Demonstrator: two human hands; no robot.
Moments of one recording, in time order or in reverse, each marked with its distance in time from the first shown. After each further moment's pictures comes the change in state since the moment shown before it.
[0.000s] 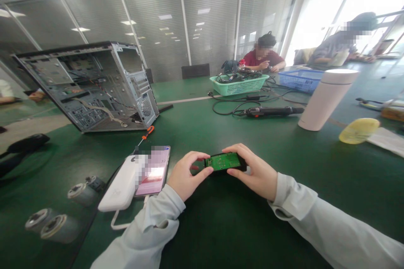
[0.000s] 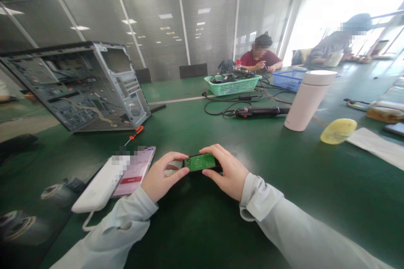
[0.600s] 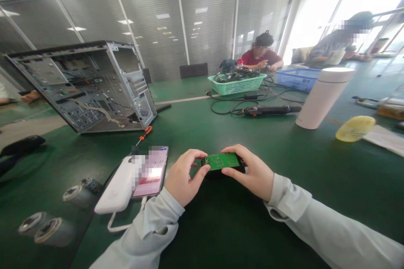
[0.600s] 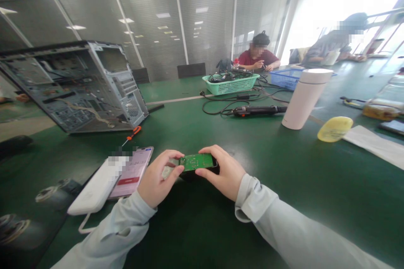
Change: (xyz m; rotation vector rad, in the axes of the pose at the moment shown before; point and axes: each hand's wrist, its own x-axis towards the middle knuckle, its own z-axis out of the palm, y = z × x) left_hand -0.006 0.013 -0.001 0.225 0.032 0.205; right_hand -0.002 0.000 0.007 -0.090 0.060 0.073
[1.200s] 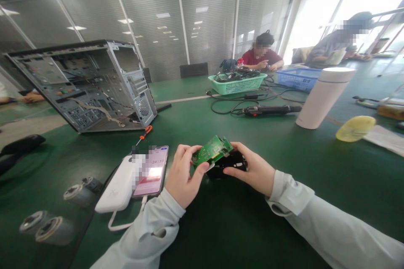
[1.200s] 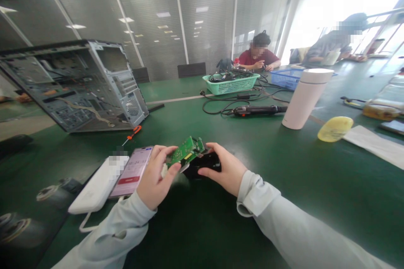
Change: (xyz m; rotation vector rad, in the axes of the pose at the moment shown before) left_hand 0.001 0.006 -0.001 -0.191 0.154 -0.143; right_hand 0.003 0.012 -0.003 0.016 -0.046 0.096
